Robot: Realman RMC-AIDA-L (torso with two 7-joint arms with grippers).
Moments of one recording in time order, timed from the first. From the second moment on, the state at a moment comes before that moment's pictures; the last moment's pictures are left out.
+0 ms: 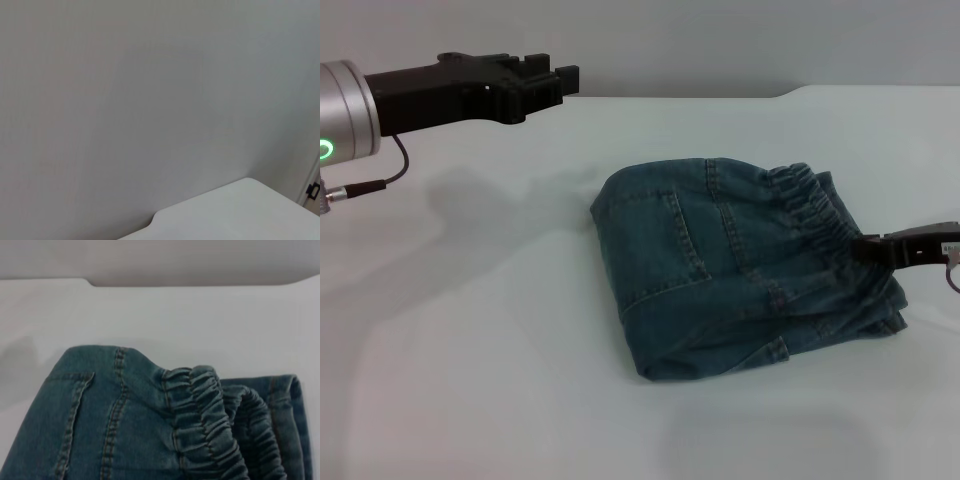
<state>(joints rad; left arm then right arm) -0.30 -2.05 1.25 1.38 1.76 1.13 -2.14 0.28 2.07 -1.22 -1.27 -2.22 -1.18 2.45</state>
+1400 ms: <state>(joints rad) -0.30 -2.06 1.19 1.38 1.76 1.13 -2.12 0.26 2.08 -1.02 -1.43 -2.11 -1.14 2.26</state>
